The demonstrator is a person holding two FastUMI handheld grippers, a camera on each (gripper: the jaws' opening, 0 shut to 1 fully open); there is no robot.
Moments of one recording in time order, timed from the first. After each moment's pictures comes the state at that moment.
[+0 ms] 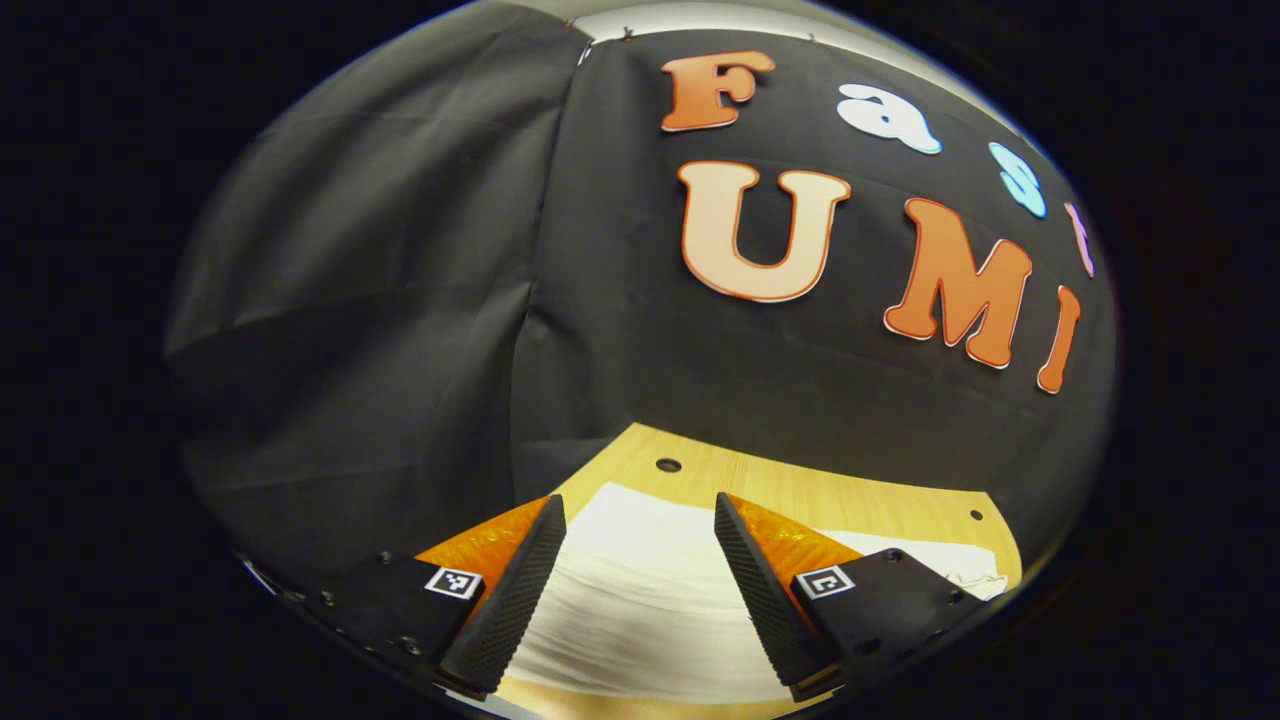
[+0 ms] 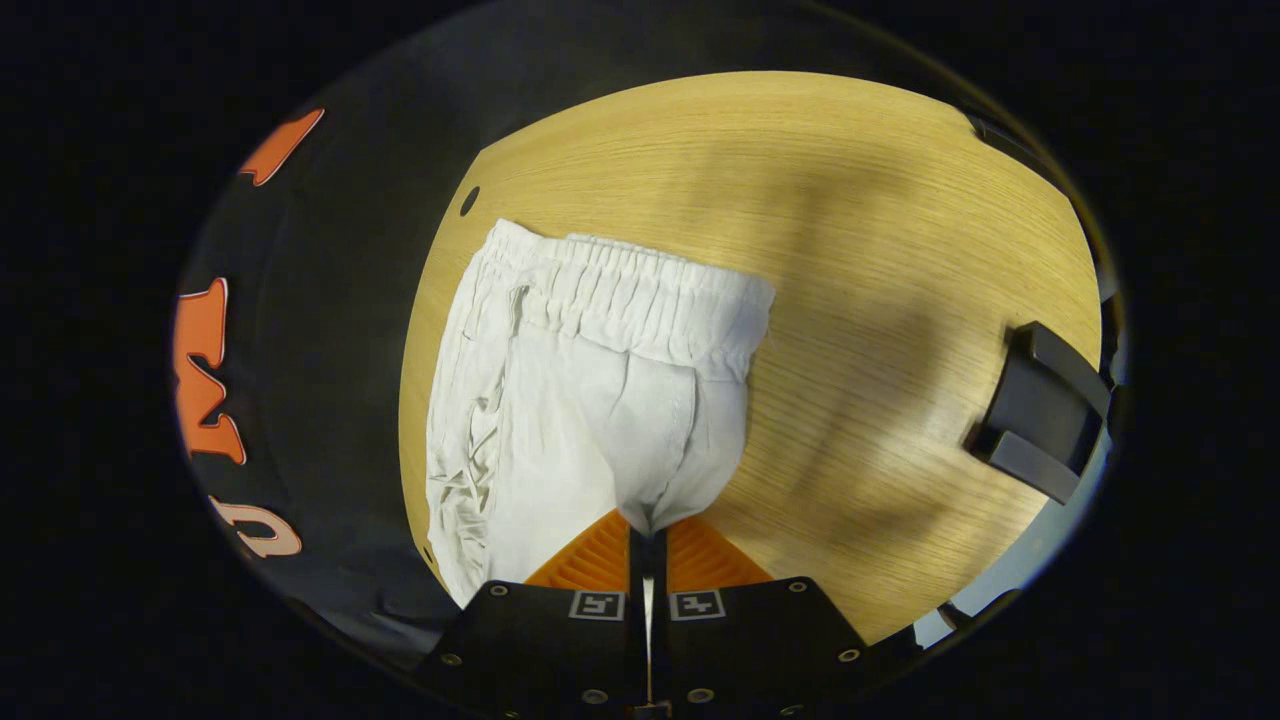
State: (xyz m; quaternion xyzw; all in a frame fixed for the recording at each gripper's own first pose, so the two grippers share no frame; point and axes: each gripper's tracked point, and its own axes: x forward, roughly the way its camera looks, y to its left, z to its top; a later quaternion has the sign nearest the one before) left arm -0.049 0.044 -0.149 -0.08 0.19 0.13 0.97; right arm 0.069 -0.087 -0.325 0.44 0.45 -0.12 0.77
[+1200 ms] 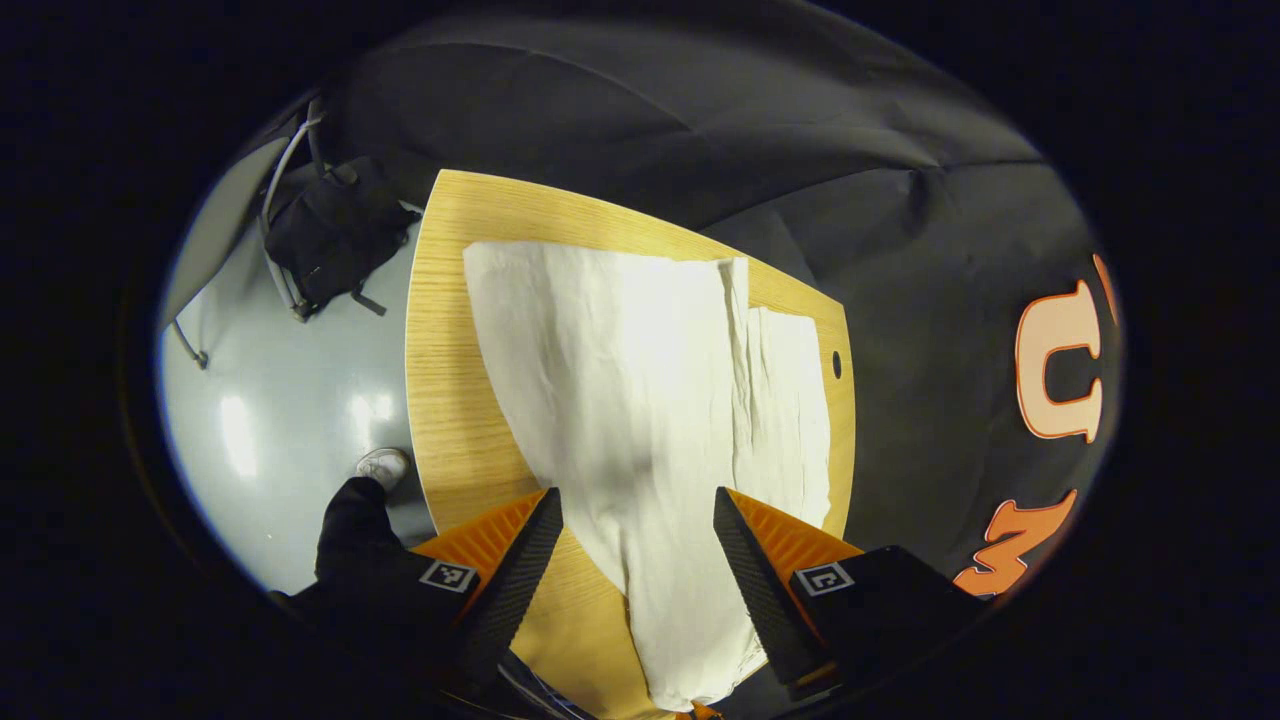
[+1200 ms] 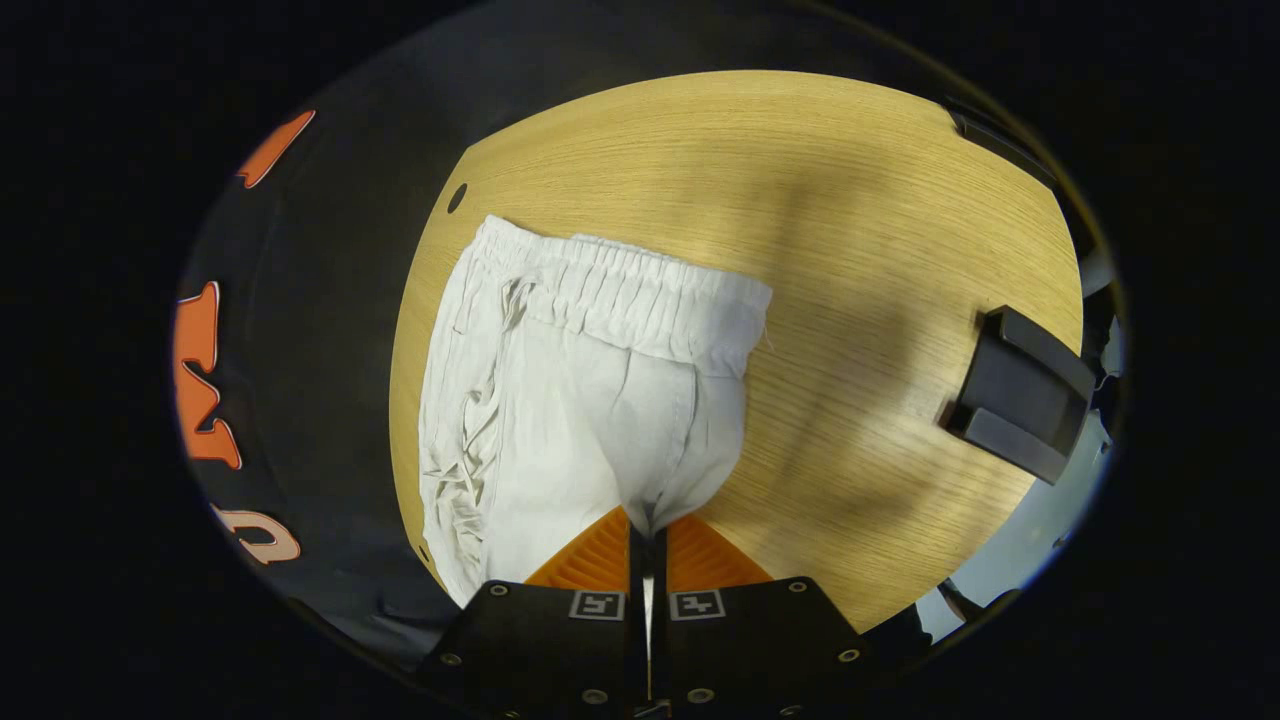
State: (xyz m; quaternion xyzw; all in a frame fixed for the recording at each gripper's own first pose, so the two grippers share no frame) left arm -0.148 0.085 -0.362 -0.54 0.35 0.31 0.70; right arm 0.059 -0.087 -0.322 0.44 0.46 -0.14 0.76
